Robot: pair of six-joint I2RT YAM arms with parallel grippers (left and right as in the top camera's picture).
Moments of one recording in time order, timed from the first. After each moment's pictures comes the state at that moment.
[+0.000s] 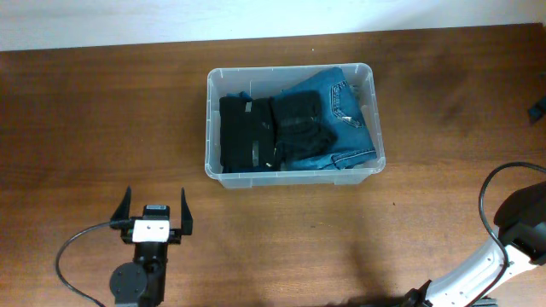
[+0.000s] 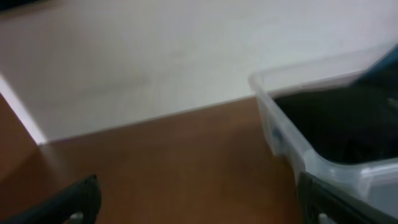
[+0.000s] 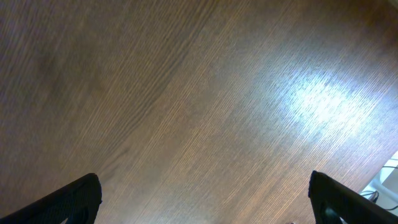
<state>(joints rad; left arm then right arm) -0.03 0.17 0.01 0.12 -0.02 0.23 -0.71 2.11 2.30 -1.58 0.11 0.29</state>
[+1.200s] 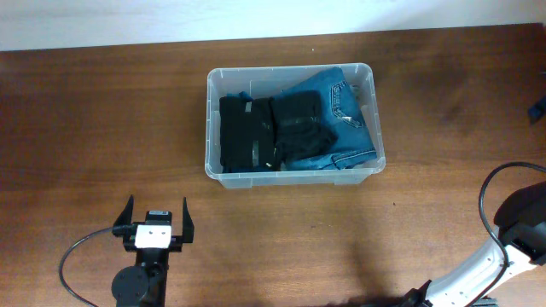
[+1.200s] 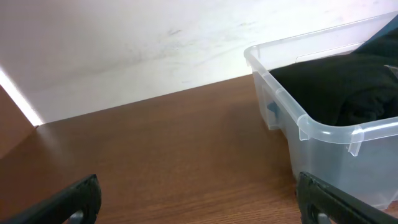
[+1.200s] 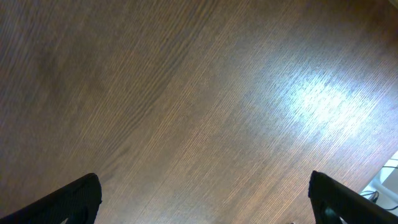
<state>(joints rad) -0.03 0.02 0.01 -0.07 -0.02 0.23 -0.71 2.11 2.30 -1.58 0.11 0.29</state>
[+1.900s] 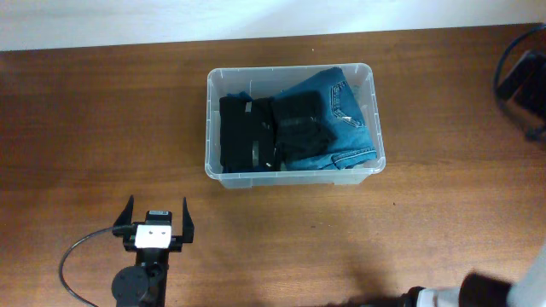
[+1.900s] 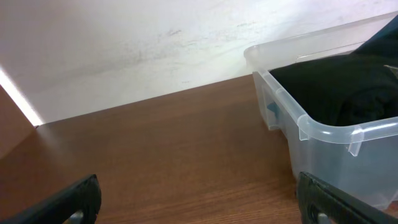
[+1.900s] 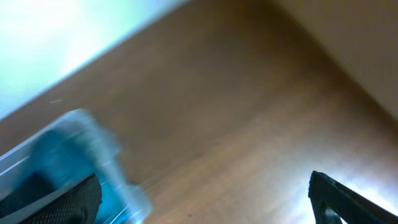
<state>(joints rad) -0.03 0.02 0.01 -0.07 -0.02 0.23 -0.31 1.54 2.29 -1.58 0.12 0.28</state>
